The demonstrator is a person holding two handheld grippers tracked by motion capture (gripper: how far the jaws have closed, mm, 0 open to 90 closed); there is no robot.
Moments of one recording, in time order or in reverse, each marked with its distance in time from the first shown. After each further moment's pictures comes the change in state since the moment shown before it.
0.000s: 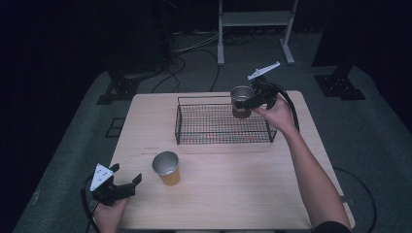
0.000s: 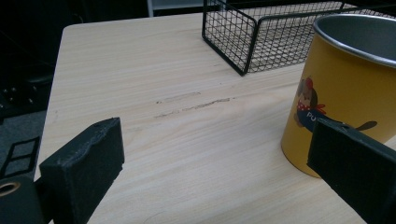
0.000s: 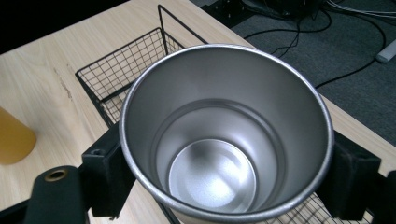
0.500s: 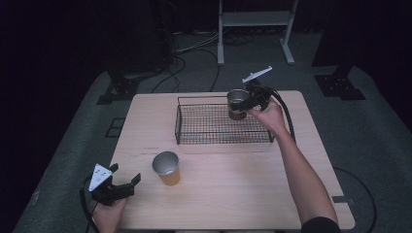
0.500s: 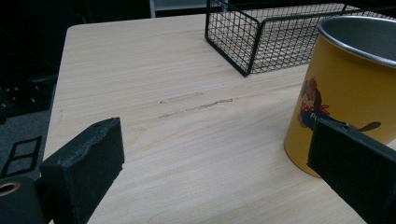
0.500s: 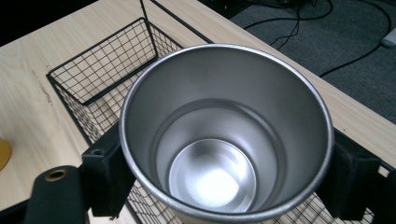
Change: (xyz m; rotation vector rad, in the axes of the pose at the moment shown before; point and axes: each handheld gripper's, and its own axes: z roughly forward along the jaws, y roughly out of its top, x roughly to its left) left arm 0.003 0.000 -0.002 -0.006 0.007 -0.003; right arm -0.009 -0.007 0.036 0.023 -0.004 0.060
